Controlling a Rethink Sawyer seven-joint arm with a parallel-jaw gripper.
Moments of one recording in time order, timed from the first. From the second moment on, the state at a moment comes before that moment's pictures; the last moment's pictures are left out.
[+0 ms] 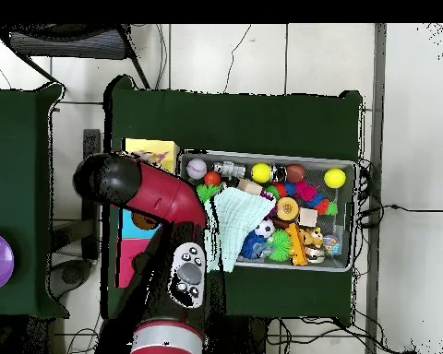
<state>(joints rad) 0.18 -0.52 -0.14 1.52 0.63 0.62 2.40</state>
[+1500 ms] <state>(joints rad) 0.28 -0.45 -0.30 1.47 0.63 0.48 2.45</state>
